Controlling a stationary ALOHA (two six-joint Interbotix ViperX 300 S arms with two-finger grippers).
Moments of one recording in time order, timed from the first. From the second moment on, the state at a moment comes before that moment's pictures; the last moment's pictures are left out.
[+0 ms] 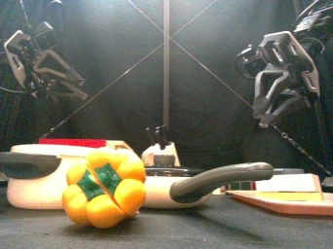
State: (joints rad) left arm 0.15 -0.82 1.29 -0.10 -0.25 -0.05; right arm 0.17 -0.46 0.91 -0.49 0.48 1.45
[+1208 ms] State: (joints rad) left arm 0.14 -0.82 1.33 -0.13 -0.25 -0.06; right arm 0.27 -0.09 0.84 -0.50 0.57 1.44
